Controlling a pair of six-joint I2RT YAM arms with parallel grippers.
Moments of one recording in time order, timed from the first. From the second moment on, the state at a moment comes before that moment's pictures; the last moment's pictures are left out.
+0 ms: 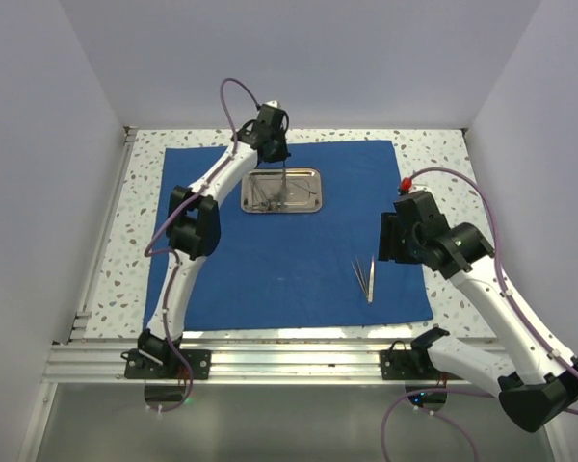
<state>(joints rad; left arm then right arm) -0.43 2.46 2.30 -0.59 -0.10 -0.53 0.49 1.01 1.12 -1.08 0.27 0.48</state>
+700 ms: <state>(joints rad) -0.81 1.80 1.41 -0.59 -0.27 -0.79 0.49 0.84 1.08 -1.09 0.17 0.43</state>
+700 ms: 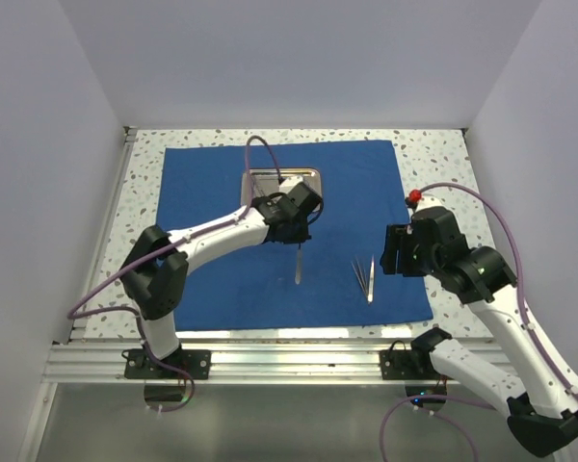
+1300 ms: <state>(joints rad) -0.94 1.92 1.47 -0.77 -0.47 -1.00 0.61 0.76 1.07 -1.11 0.24 0.41</state>
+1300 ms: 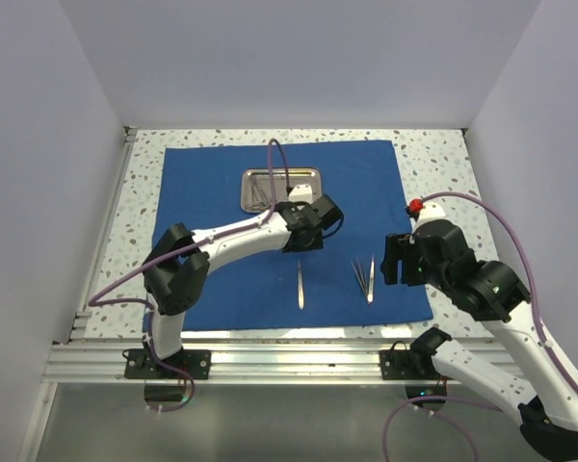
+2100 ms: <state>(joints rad) -0.49 2.49 2.24 -0.67 -0.35 -0.51 0.62 0.92 1.17 -1.19 0.42 0.45</state>
